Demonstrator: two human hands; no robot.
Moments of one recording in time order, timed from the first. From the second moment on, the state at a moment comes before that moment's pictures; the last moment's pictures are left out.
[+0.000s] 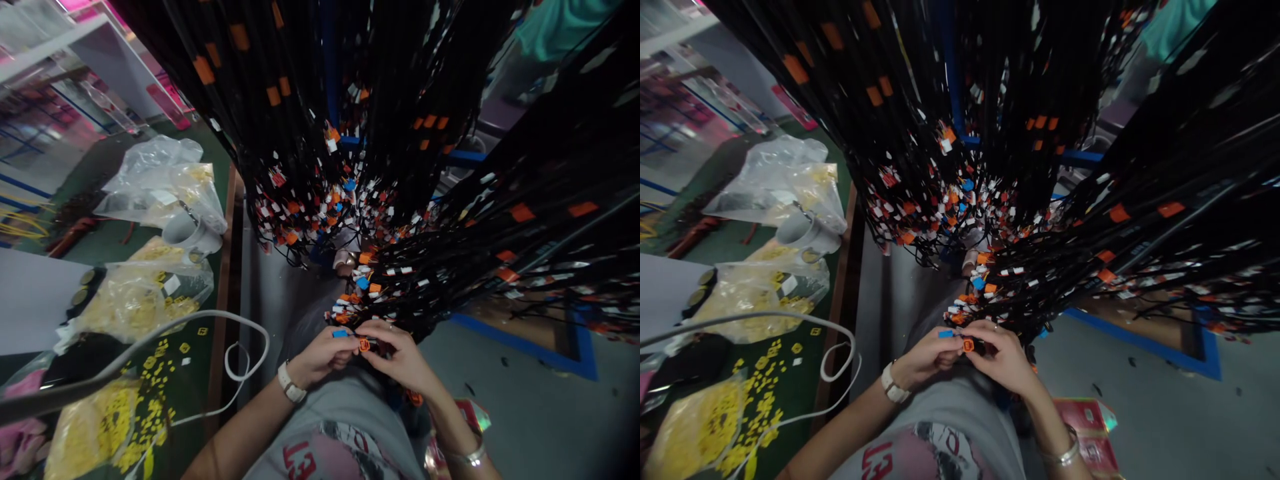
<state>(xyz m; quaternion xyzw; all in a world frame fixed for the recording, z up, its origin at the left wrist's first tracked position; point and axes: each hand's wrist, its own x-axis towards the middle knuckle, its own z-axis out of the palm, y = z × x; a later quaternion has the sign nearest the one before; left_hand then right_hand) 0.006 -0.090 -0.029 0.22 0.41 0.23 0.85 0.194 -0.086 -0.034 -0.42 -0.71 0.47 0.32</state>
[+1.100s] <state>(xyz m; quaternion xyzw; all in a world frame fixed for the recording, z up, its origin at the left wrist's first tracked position) 0.002 -0.080 -0.030 0.14 0.44 0.37 0.81 0.168 -0.087 -0.050 -0.59 -0.72 0.27 0.25</state>
